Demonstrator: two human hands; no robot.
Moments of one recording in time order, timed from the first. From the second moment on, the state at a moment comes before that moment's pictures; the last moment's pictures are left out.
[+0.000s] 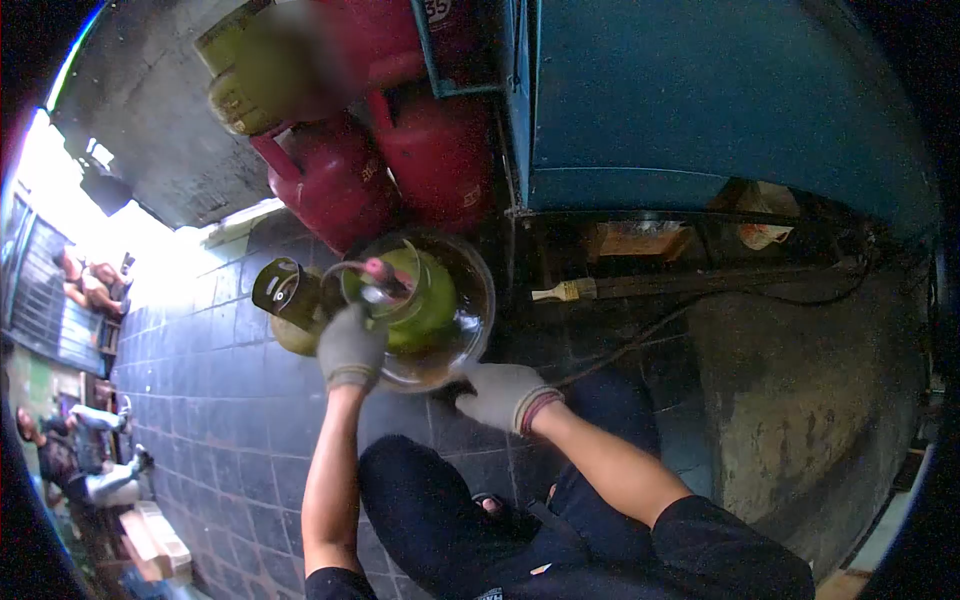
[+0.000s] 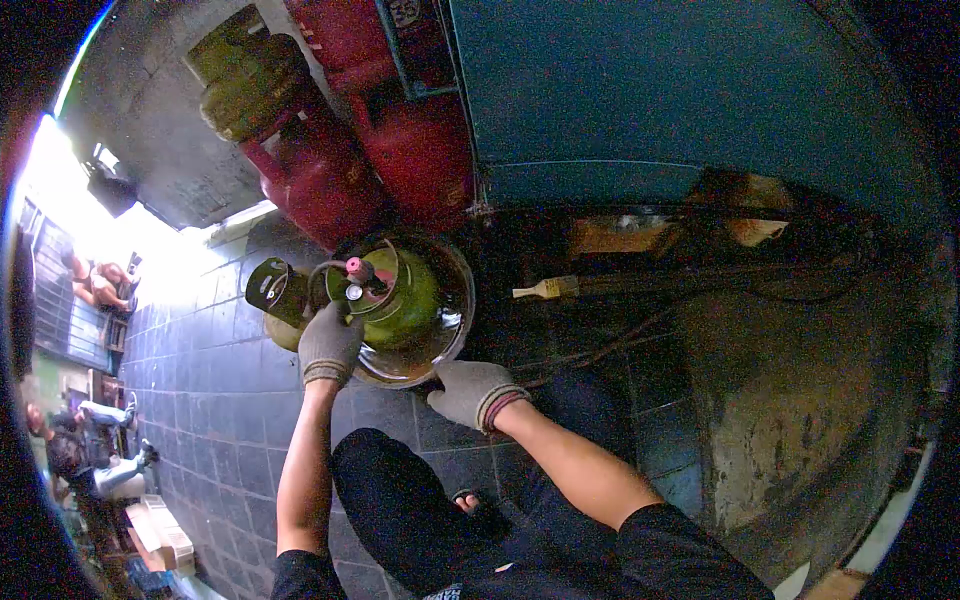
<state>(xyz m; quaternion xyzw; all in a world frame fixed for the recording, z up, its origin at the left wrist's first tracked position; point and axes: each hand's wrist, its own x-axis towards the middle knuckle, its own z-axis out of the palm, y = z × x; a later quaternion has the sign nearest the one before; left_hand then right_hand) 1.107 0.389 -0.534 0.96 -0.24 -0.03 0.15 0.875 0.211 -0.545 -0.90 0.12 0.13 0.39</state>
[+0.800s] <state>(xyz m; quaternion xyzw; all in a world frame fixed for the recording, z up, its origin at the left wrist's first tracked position) 1.179 0.341 -0.742 0.35 0.08 -0.44 0.82 0.861 0.213 -0.558 -0.90 0.16 0.11 0.39</state>
